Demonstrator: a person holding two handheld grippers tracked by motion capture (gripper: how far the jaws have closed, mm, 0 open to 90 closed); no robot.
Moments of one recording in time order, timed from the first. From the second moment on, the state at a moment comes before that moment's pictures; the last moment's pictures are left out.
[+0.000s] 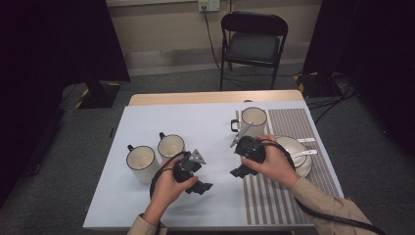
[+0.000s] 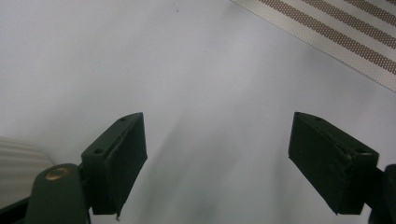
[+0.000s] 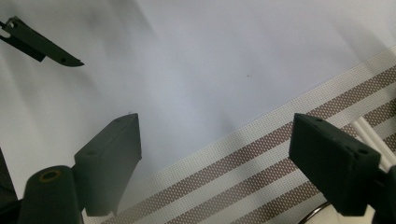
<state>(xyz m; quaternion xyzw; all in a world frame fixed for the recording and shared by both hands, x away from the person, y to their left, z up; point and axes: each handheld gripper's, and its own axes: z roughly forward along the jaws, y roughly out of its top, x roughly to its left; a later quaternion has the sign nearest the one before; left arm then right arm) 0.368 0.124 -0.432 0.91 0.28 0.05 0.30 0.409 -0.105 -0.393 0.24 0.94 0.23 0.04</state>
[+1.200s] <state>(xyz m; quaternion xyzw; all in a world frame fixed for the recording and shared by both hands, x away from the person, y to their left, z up) 0.356 0.149 -0.437 0.91 0.29 0.05 0.29 0.399 -0.104 -0.414 0.23 0.94 0.23 0.02</state>
